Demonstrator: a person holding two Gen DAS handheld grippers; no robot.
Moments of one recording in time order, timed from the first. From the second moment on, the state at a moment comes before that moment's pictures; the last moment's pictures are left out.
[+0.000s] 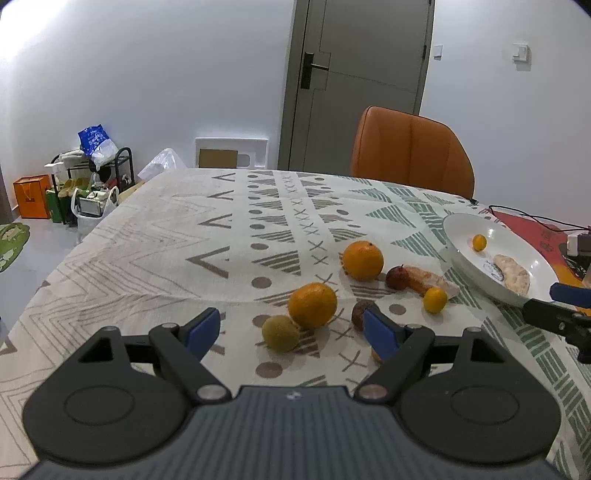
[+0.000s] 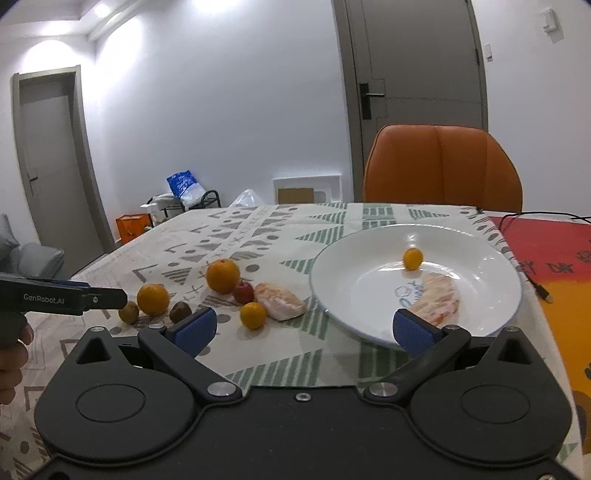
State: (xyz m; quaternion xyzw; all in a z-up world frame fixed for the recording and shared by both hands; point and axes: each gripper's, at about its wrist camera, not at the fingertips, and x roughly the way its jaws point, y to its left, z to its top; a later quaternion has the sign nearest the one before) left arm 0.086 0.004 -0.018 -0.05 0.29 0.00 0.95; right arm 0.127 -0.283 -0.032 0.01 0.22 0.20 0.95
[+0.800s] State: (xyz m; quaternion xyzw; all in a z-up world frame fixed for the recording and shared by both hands) left arm 0.104 0.022 -0.042 -0.08 0.31 -0.01 0.95; right arm 0.146 -0.226 -0.048 -0.04 0.25 0.23 0.94
